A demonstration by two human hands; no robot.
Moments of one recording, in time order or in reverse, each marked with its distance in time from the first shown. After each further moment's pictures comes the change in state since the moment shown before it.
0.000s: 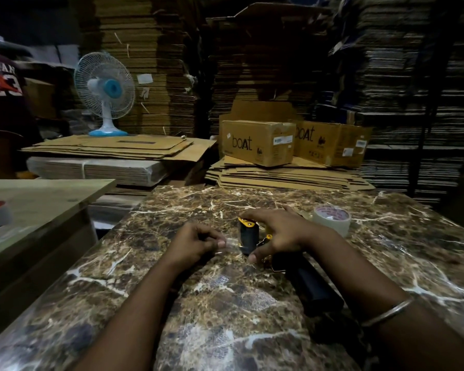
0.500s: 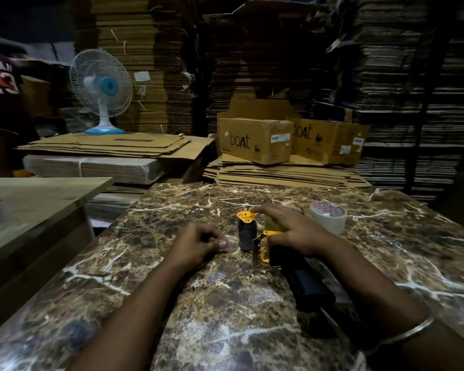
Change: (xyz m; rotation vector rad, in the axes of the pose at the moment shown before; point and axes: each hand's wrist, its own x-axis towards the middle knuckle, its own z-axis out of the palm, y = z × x) left_hand -0.001 -0.002 0.011 0.218 0.048 0.050; right_hand -0.025 0.015 0.006 0.162 0.139 0.086
